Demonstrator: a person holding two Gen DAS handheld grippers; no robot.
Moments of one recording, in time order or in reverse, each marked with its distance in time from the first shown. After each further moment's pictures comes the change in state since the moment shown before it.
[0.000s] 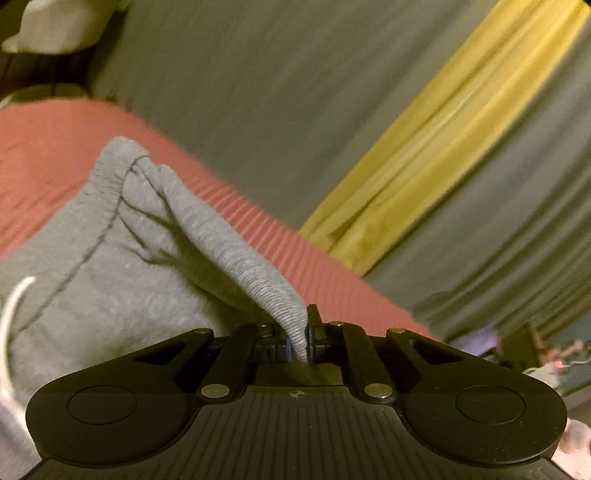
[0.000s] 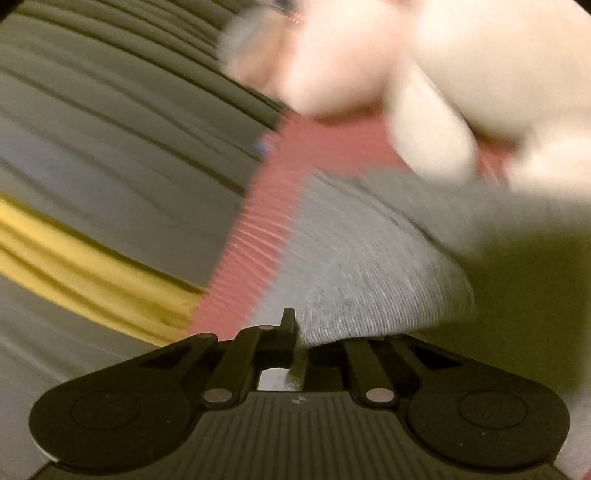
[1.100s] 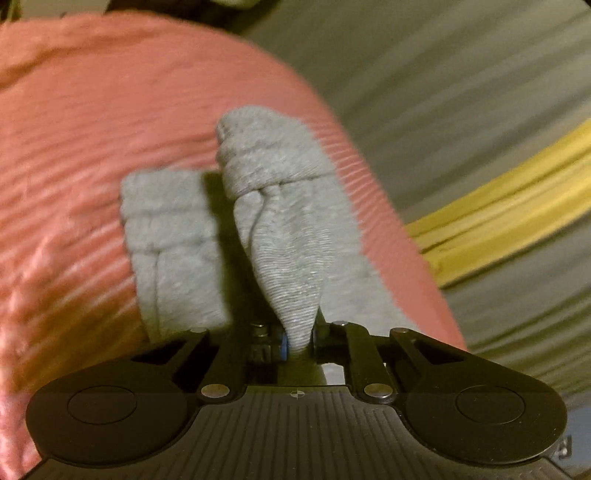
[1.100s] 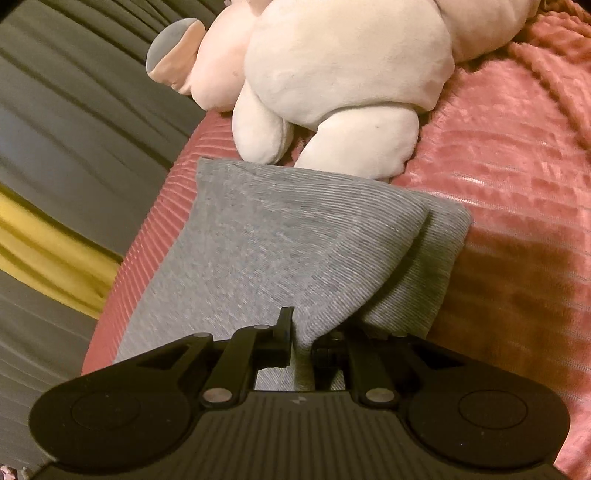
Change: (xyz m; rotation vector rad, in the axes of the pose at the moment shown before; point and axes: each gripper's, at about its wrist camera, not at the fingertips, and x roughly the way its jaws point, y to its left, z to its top) left arm -0.096 0.174 -0.049 -0.366 -0.029 0.121; right arm -0.060 -0.091 -0.032 -0.044 0.058 -0.228
